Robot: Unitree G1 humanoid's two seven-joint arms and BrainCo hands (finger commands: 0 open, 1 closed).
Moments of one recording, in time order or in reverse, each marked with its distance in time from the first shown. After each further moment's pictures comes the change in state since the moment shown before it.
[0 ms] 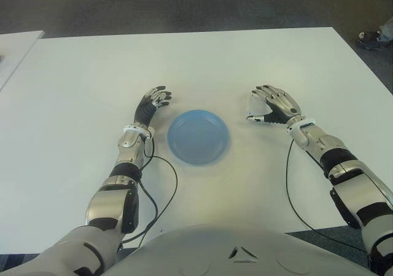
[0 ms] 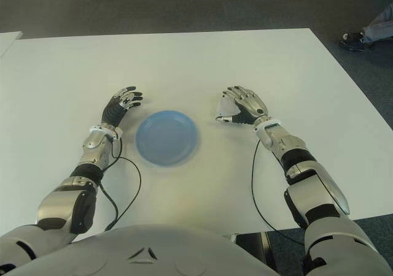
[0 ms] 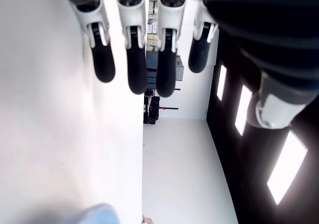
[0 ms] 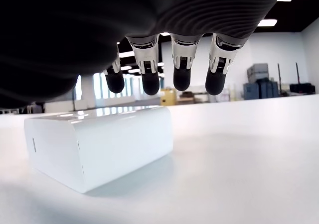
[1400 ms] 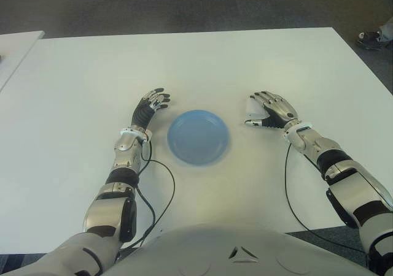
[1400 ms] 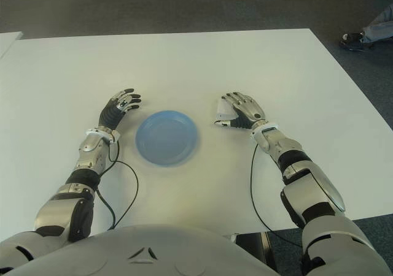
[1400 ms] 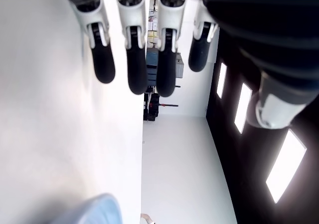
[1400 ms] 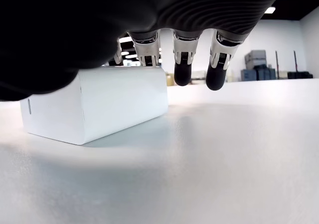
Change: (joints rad) left arm 0.068 0.007 0.004 -0.125 -0.018 0.063 -0.028; right arm -0.014 0.027 0.065 0.083 0.010 0.023 0.010
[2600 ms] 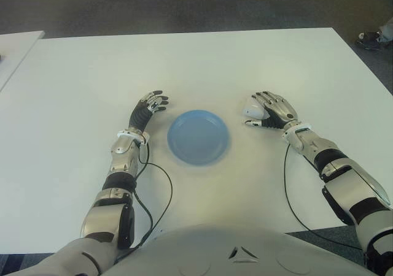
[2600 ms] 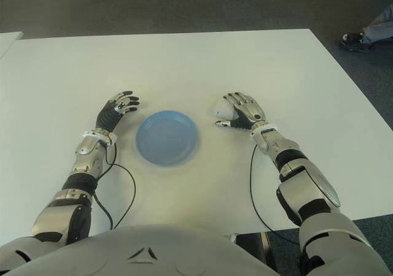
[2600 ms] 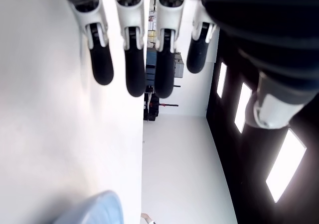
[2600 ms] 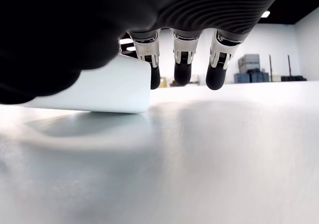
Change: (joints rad) left arm 0.062 0.007 0.001 -0.096 -0.008 0.029 -0.009; right arm -0.020 0.028 0.042 0.082 0.006 0.016 -0.076
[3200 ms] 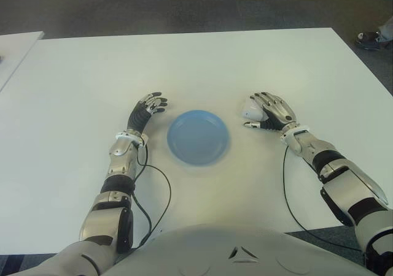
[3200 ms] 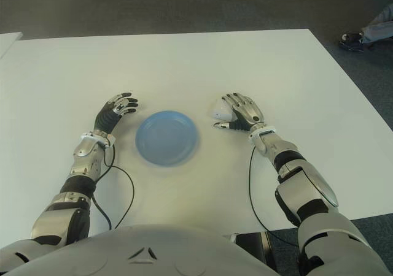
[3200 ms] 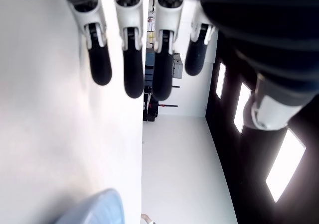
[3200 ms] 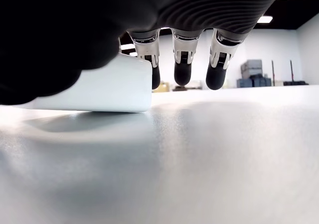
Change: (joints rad) left arm 0.021 0.005 0.000 -0.031 -0.001 0.007 -0.005; right arm 0.007 0.013 0.026 0.021 0.001 0.000 -0.043
